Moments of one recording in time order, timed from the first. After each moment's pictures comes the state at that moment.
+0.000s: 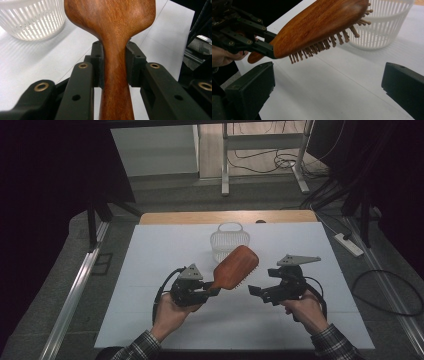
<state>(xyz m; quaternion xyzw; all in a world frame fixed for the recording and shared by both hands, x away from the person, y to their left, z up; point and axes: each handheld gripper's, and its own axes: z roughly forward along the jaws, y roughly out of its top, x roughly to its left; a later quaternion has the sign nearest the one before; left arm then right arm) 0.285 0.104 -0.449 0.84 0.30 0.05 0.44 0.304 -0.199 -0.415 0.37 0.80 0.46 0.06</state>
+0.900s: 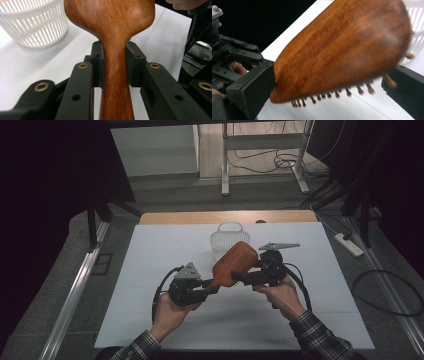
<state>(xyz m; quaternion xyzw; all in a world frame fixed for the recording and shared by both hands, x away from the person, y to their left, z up) 0.282 0.107 -0.444 0.83 0.30 0.07 0.46 0.337 -0.156 -0.413 0.41 0.78 0.48 0.01</state>
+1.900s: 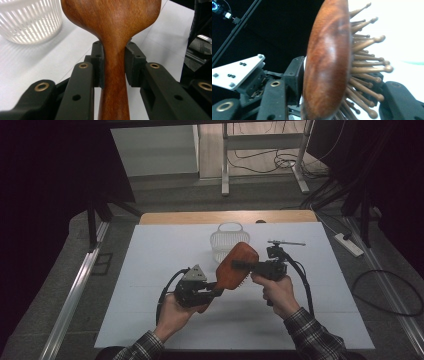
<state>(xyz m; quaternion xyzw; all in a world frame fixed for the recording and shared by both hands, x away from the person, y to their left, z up) 0.286 0.093 -0.455 0.85 0.29 0.05 0.44 0.354 -0.167 -0.421 0.46 0.69 0.54 -0.13</state>
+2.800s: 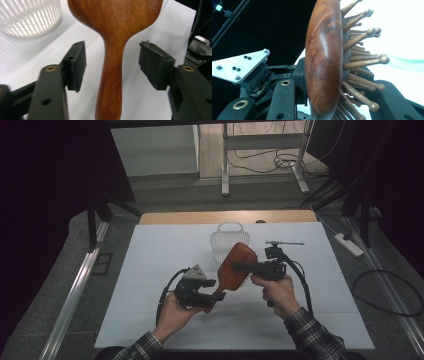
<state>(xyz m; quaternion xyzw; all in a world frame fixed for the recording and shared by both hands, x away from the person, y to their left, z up) 0.291 0.096 -0.460 0.84 0.31 0.04 0.44 0.350 -0.164 -0.417 0.46 0.70 0.53 -0.12</state>
